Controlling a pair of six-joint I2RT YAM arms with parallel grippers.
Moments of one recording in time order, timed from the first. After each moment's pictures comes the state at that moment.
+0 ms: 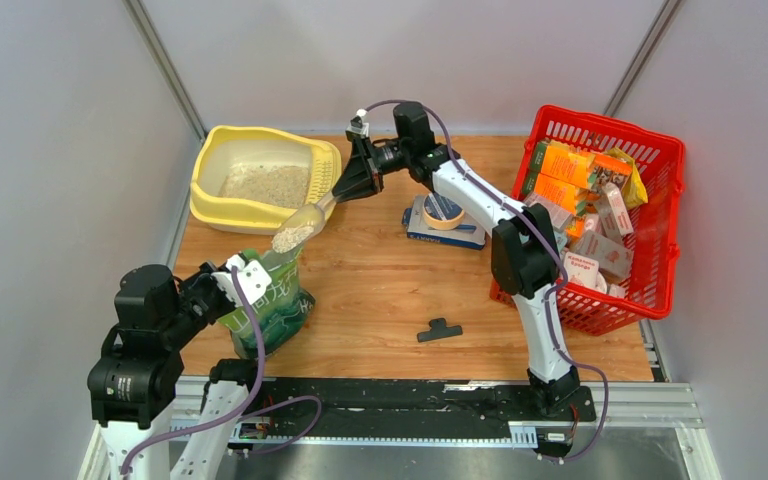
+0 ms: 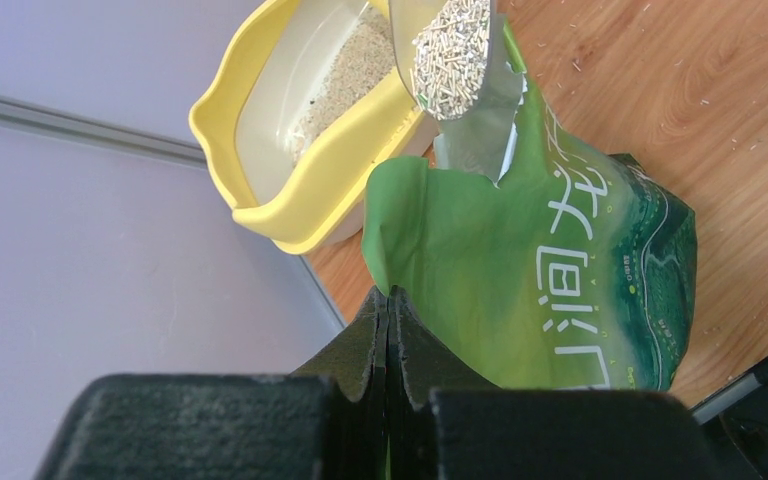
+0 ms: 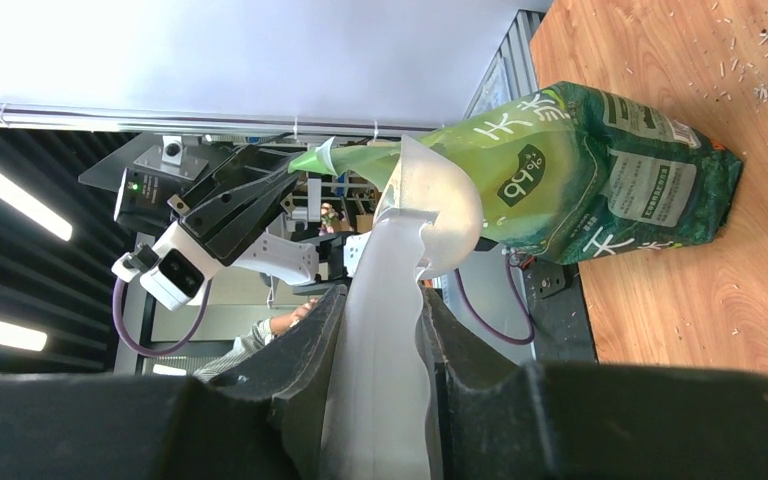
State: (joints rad) left arm -0.05 0.50 1.21 -1.17 0.27 0.92; right arm 0.56 2.23 2.00 -0.07 -1.32 1.12
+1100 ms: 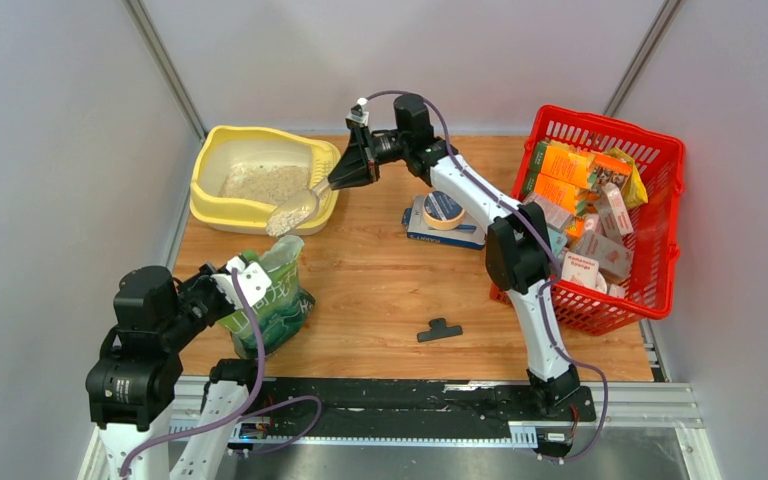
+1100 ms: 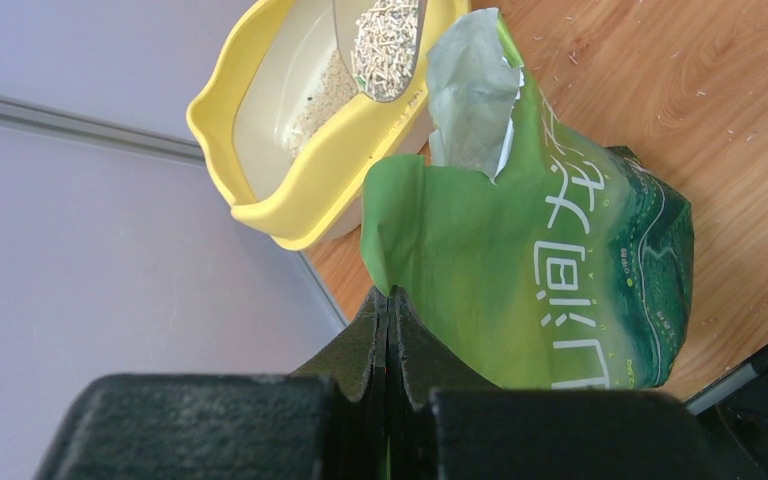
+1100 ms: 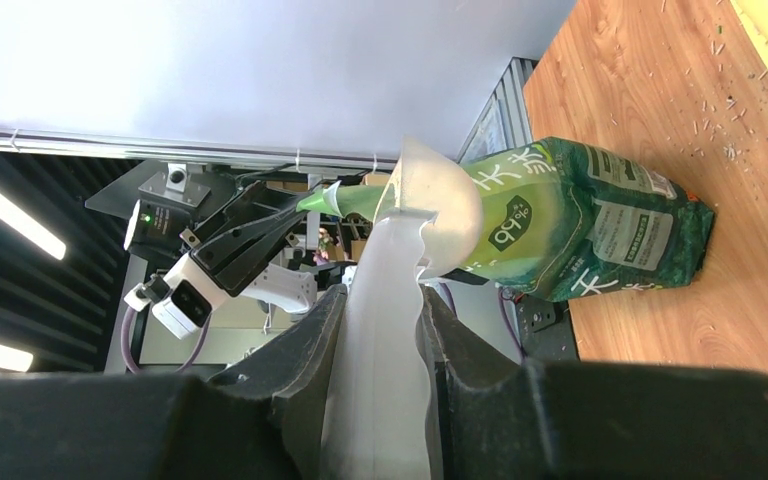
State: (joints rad) left arm -0.05 0.51 1.22 -1.19 0.27 0.93; right arm 0.55 2.29 2.11 -0.01 -1.28 1.20
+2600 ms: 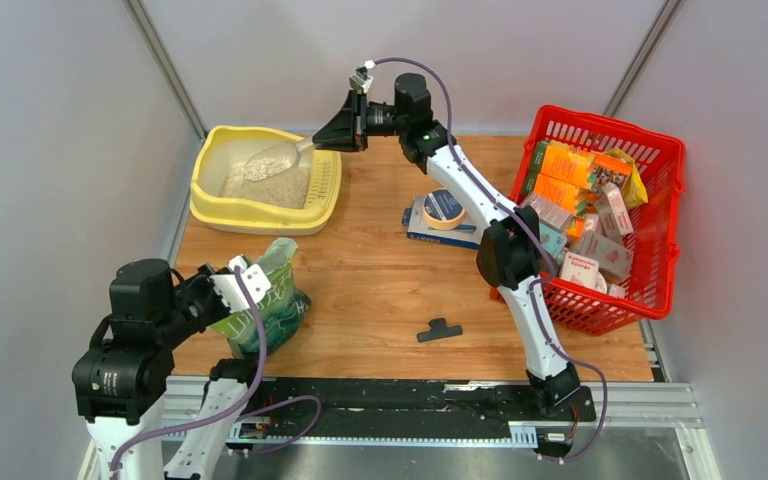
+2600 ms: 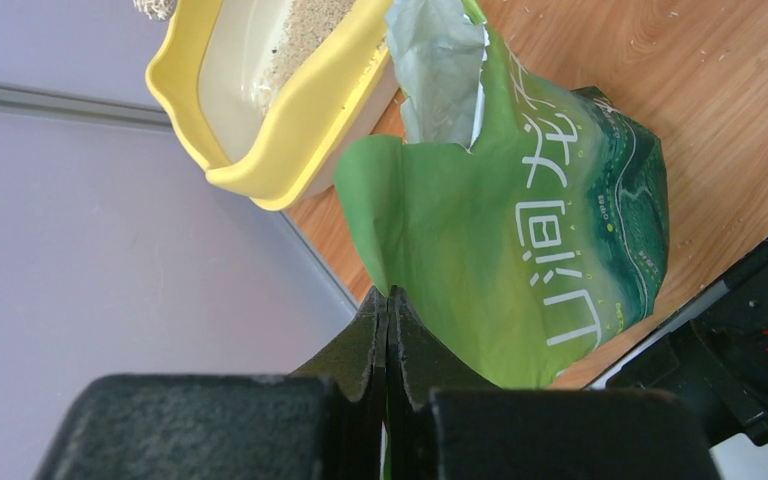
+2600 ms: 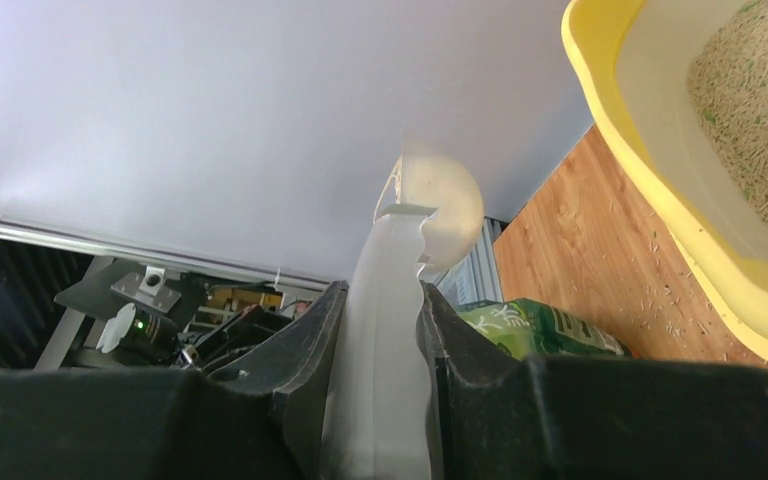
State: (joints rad) left arm -0.05 0.59 1.34 -1.38 0.23 0.99; right arm 0.54 2.42 2.41 0.06 -1.03 1.26
